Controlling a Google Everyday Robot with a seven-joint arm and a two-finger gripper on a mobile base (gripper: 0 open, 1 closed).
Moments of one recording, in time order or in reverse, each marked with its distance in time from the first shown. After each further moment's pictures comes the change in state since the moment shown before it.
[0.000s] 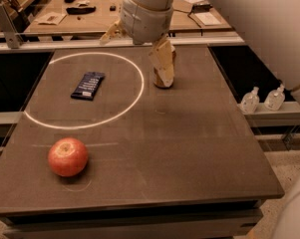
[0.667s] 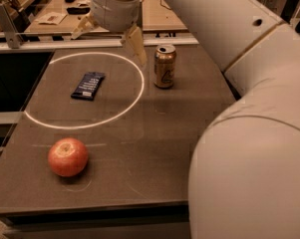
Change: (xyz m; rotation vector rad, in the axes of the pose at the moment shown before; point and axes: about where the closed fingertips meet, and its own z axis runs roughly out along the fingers) arm 0.001 -0.077 0.019 0.014 -0.015 -0.193
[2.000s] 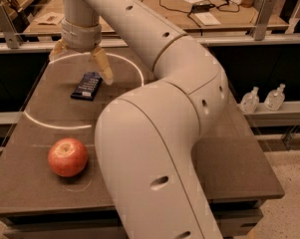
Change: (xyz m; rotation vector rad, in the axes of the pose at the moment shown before) arm 0.012 -0.076 0.113 -0.072 -0.140 0.015
